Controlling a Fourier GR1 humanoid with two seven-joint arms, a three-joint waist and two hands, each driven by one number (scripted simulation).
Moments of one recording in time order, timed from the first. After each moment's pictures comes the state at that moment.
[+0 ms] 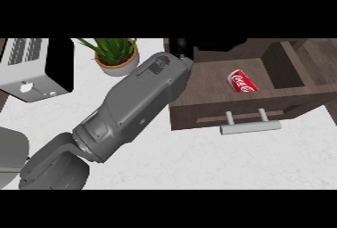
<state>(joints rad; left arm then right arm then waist) -1.39 0.00 -0.61 -0.47 0.95 0.79 -0.16 0.31 -0.05 -0.65 -2.30 -0.53 0.42 0.35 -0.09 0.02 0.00</state>
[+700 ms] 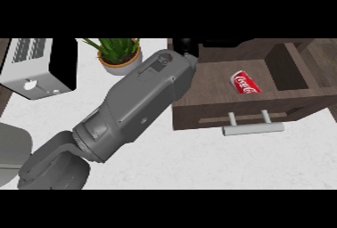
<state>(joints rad) -1.41 0.00 -0.62 -0.49 1.03 0.80 -0.26 0.21 -0.12 -0.63 -2.37 -0.27 0.52 0.14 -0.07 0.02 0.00</state>
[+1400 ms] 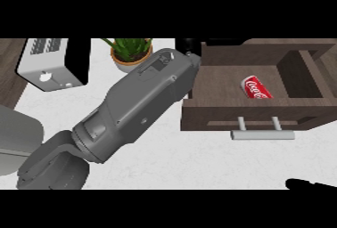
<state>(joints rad) -1.41 0.00 -0.61 -0.52 1.06 0.81 -0.27 -0.02 -0.10 -0.26 -2.30 0.43 0.43 0.06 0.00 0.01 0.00</state>
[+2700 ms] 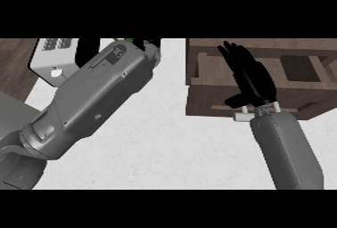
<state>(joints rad) -1.28 0.22 -0.61 -0.77 0.94 0.84 -0.07 -0.55 -0.14 0.02 -1.22 1.15 -0.08 -0.11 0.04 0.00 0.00</state>
